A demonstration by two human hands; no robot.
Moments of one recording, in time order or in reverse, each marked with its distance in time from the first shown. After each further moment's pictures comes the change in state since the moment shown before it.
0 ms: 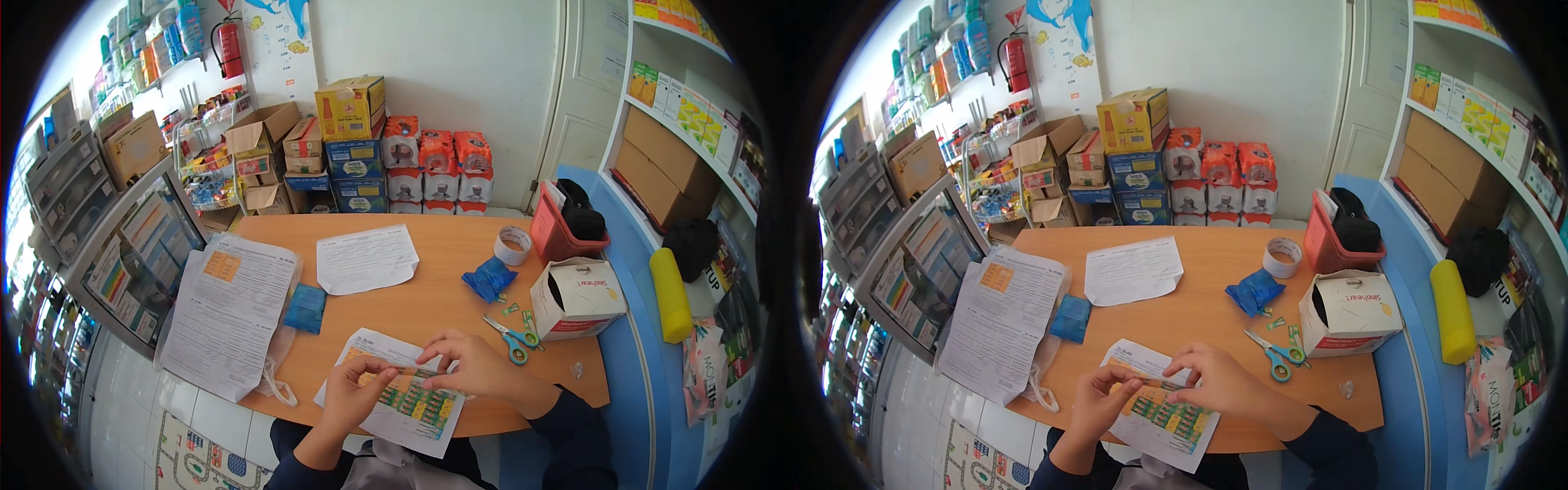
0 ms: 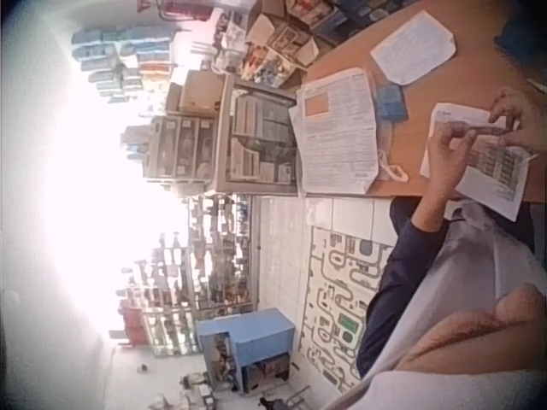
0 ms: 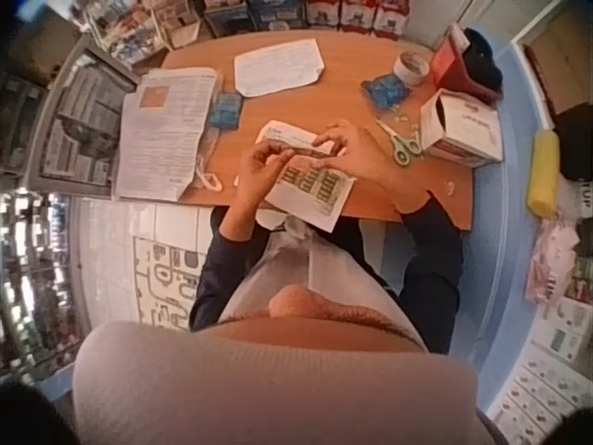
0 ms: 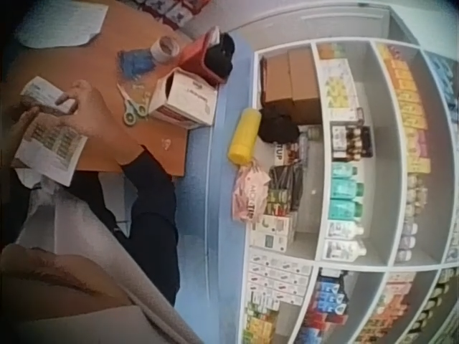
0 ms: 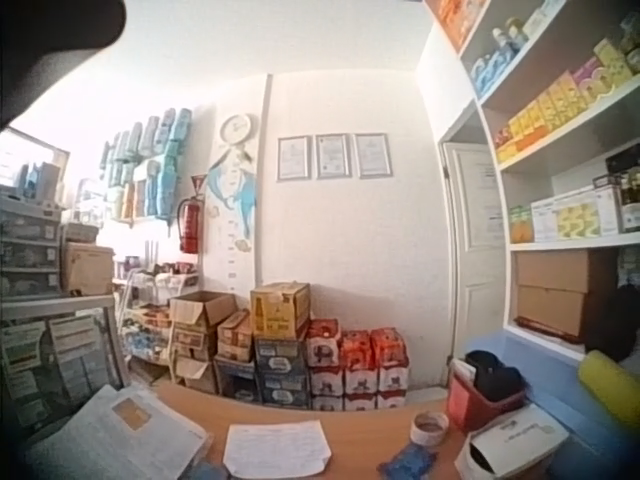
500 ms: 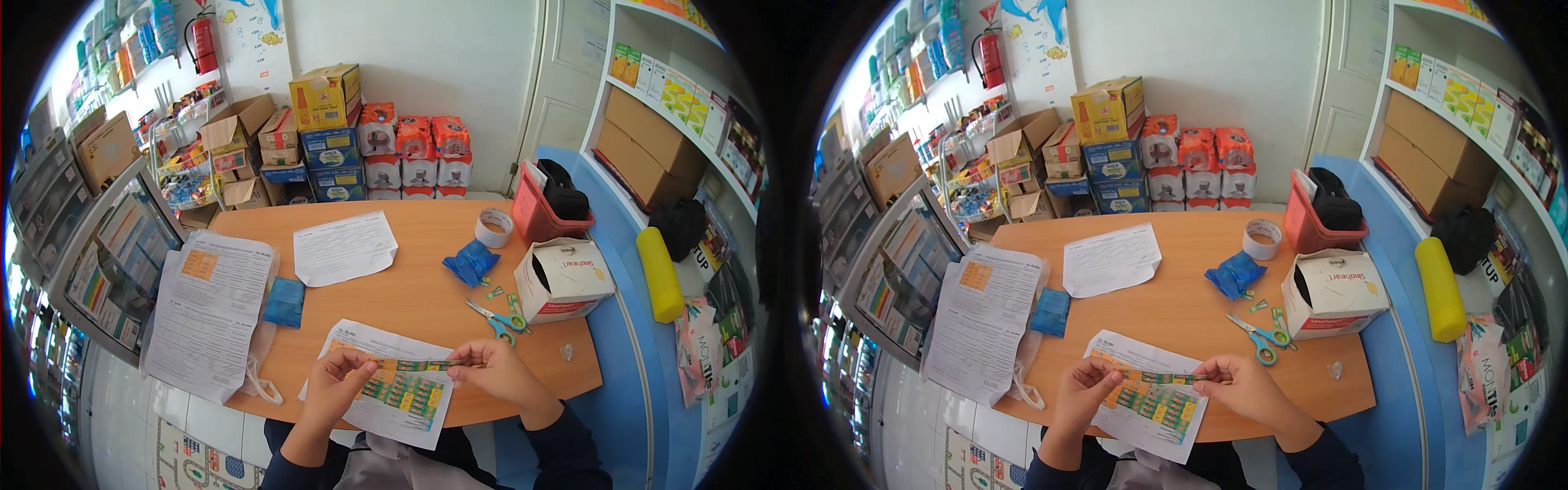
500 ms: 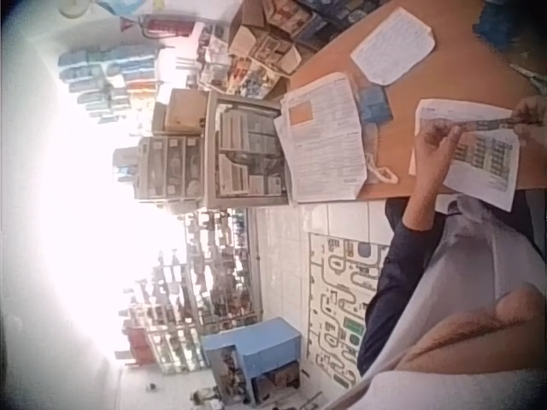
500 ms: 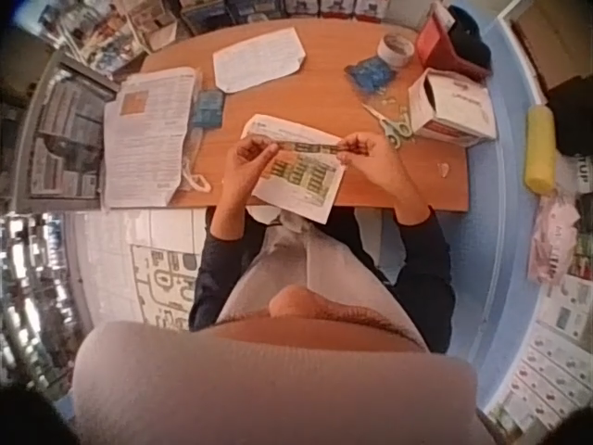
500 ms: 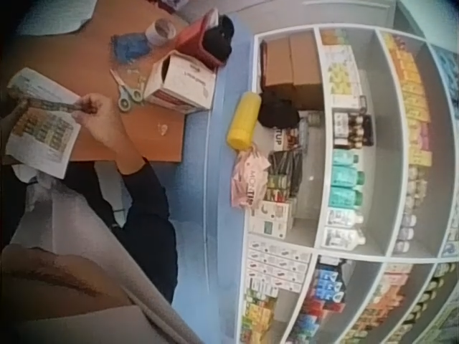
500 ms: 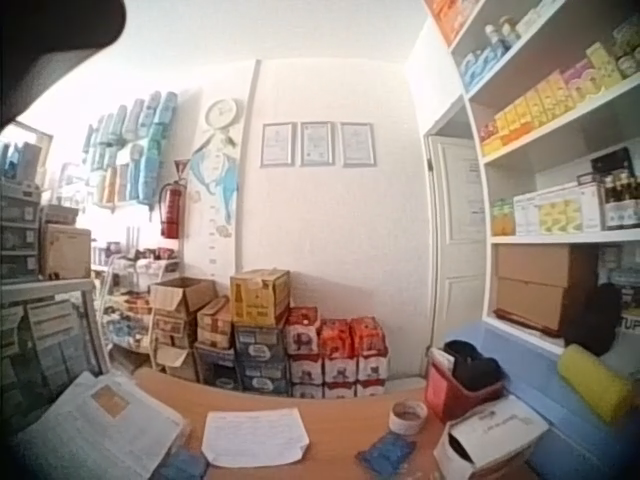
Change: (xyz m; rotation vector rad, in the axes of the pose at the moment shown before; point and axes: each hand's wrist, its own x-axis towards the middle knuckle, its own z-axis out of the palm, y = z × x) left_hand 0.001 -0.011 -0.007 -0.313 -0.086 -0.142; right_hand -0.052 0.030 0.005 0.442 0.249 0.224
